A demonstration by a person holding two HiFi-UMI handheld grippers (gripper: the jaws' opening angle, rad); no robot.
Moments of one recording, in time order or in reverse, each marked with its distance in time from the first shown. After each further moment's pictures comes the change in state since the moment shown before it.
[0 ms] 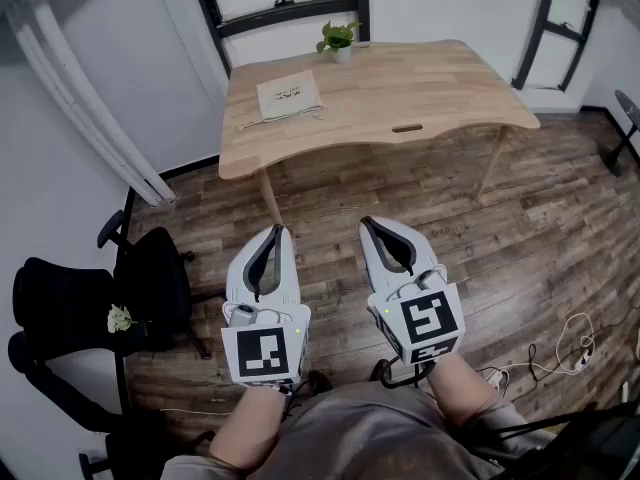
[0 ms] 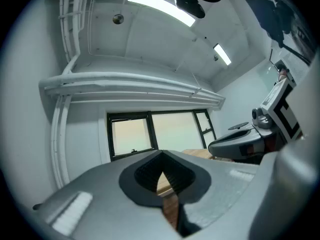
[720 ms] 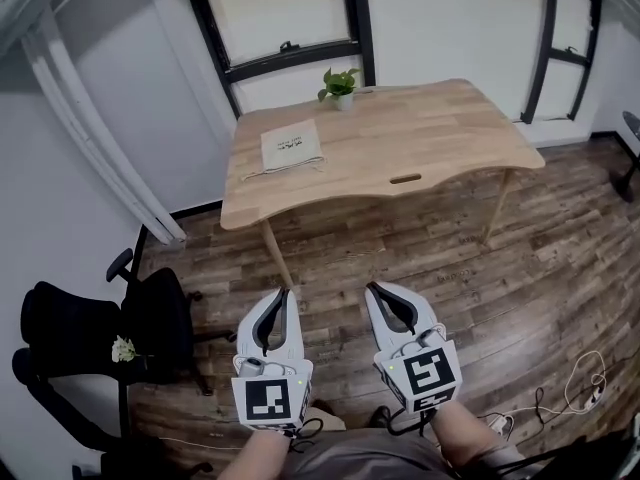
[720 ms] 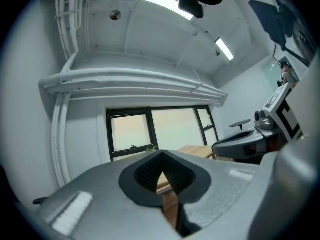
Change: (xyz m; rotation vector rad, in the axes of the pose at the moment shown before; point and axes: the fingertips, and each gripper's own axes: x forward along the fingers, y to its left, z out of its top) left arm 0.032 -0.048 -0.014 -0.009 0.066 0.029; right arm -0.015 -0.059 -0.033 0.048 0.015 0.053
